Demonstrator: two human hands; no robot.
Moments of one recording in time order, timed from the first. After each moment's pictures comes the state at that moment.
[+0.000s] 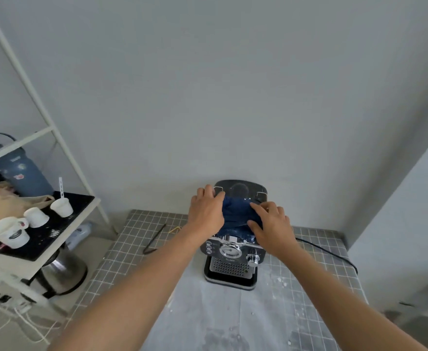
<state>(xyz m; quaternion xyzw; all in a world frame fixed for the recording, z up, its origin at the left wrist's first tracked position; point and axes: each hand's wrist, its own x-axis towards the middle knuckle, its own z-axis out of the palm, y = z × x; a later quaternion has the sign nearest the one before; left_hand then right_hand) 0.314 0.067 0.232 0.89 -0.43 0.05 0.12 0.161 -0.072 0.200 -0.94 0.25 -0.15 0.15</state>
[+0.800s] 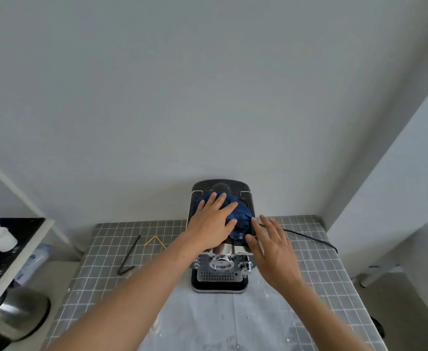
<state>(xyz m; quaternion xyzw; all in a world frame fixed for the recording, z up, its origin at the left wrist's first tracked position) 0.336 0.015 0.191 0.80 -0.58 -0.09 0.10 0.131 -0.050 0.161 -0.91 0.35 -0.17 0.16</state>
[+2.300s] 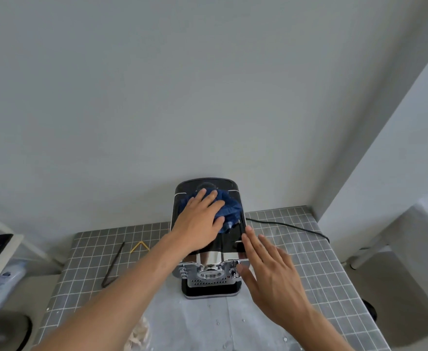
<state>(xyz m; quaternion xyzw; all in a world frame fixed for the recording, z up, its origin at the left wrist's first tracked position) 0.346 0.001 0.195 0.78 -0.61 -0.08 0.11 0.102 -0.022 0.165 -0.94 0.33 -0.08 0.09</state>
